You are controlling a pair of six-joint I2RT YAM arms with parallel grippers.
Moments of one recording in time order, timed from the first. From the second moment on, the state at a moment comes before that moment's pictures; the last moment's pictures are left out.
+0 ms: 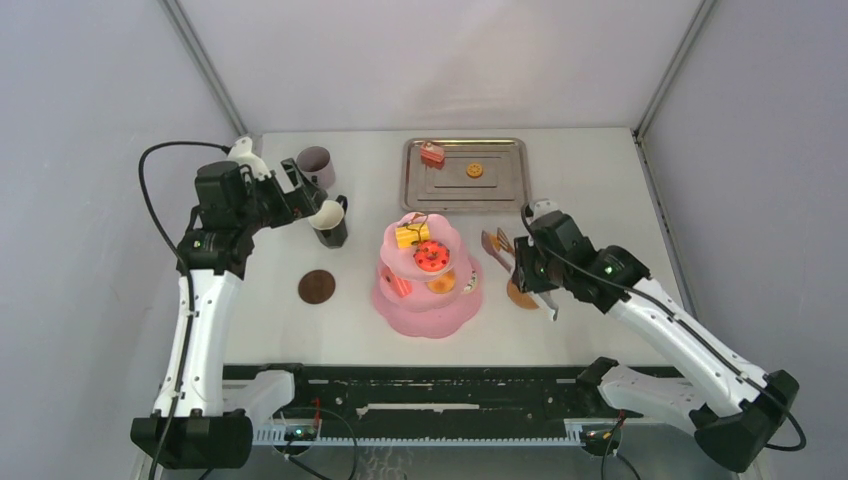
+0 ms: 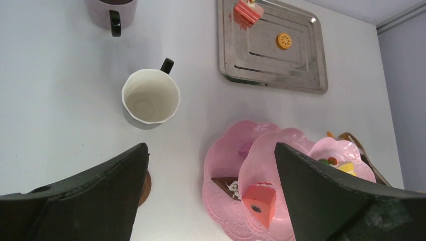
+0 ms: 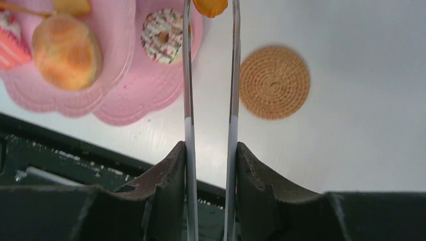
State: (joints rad) left arm 0.01 1.04 1.22 -0.65 0.25 -0.34; right arm 0.64 1.02 1.03 -0.92 0.15 0.38
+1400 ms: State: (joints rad) left arm 0.01 1.01 1.18 -0.64 0.24 -0.33; right arm 1.09 1.09 0.97 -0.98 0.08 0.61
